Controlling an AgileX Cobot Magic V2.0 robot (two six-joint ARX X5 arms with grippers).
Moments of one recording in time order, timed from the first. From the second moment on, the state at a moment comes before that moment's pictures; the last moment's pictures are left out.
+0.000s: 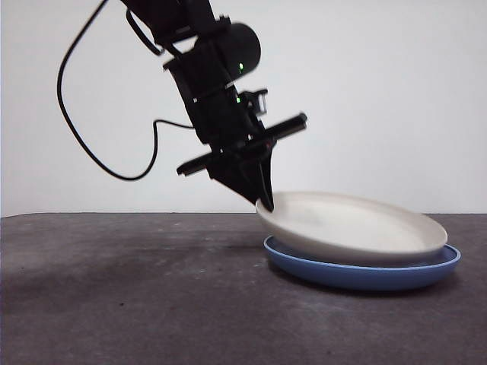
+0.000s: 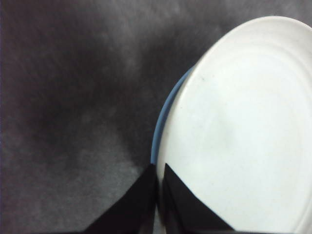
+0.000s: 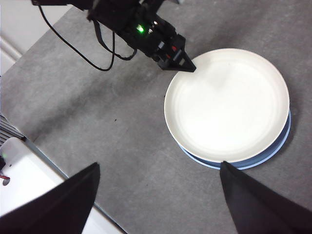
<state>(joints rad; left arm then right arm) -0.64 2.06 1.65 -0.59 0.18 -0.25 0.18 0.71 1.10 -1.09 -0.54 -0.01</state>
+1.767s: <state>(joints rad) -0.53 1.62 1.70 -0.87 0.18 -0.09 0.18 0.72 1.10 -1.09 -0.34 -0.01</state>
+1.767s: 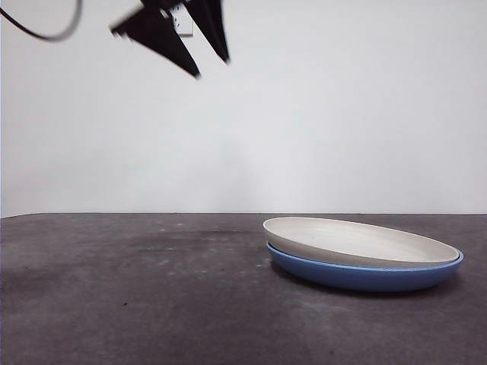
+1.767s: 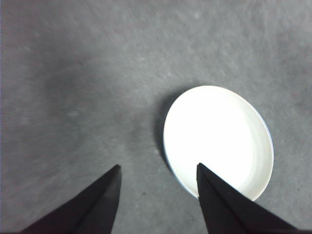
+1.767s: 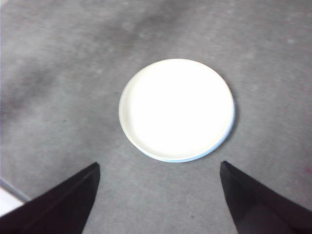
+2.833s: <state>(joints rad) -0.49 1.14 1.24 -0.89 0.62 0.02 0.18 0.85 1.10 -1.10 -0.28 0.03</state>
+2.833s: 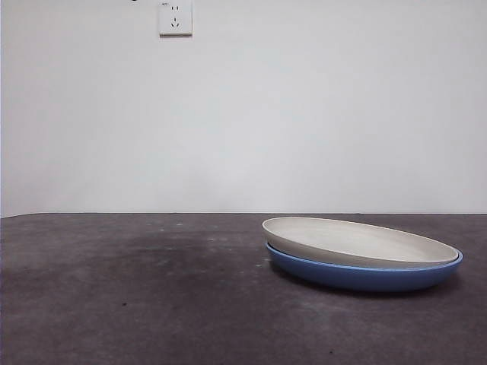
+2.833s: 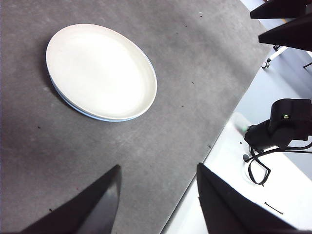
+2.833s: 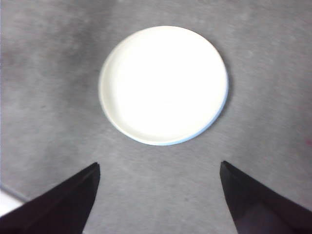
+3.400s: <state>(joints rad) -0.49 1.14 1.24 -0.91 0.62 0.02 0.16 1.24 0.88 -0.67 -0.18 0.10</state>
